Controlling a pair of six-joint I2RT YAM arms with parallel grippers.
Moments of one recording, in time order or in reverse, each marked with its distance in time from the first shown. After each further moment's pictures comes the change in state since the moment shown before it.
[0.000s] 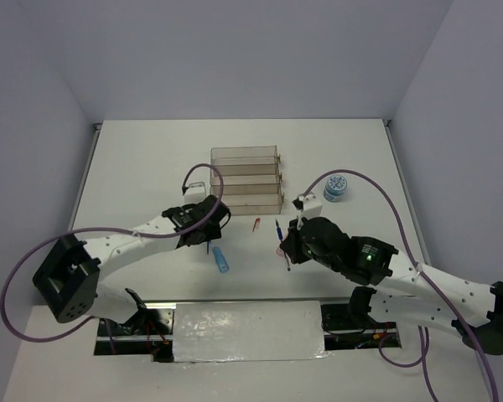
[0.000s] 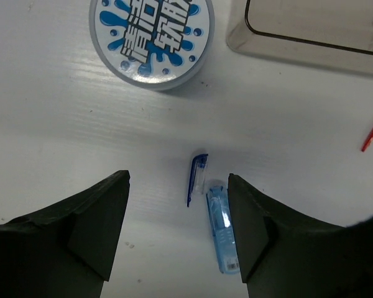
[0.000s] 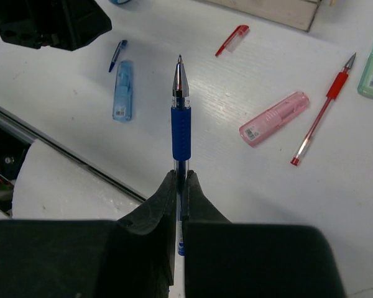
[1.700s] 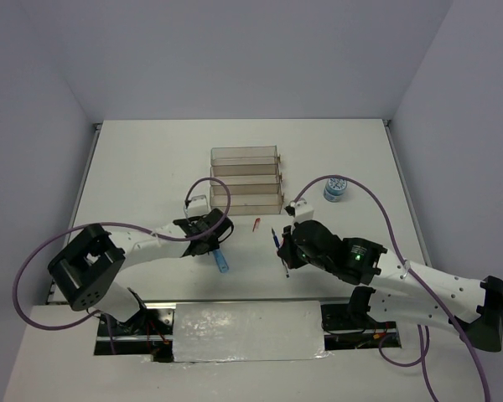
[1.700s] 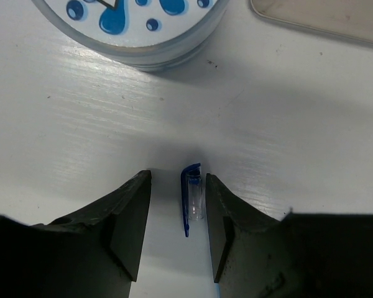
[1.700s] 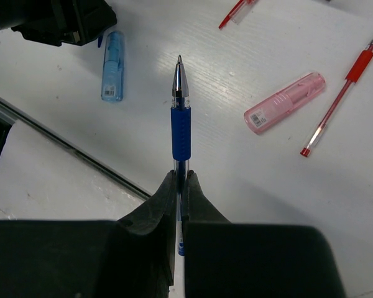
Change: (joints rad) left arm -0.019 0.138 -0.130 0.210 0.011 -0.092; right arm 0.000 0.041 -0.067 0.034 -0.051 -0.005
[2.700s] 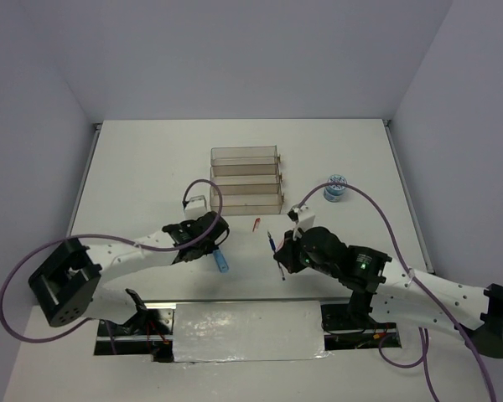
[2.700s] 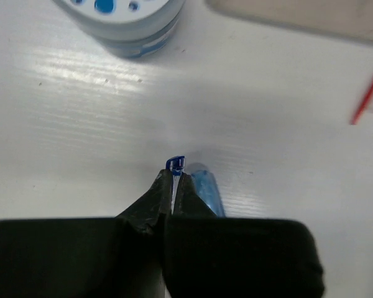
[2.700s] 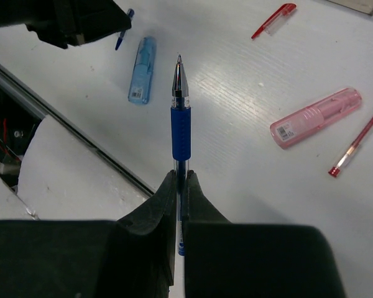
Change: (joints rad) left arm -0.044 -0.119 -0.036 -0.007 0.018 -0.001; right arm 0.000 -0.102 -0.120 0.146 -0.068 -0.027
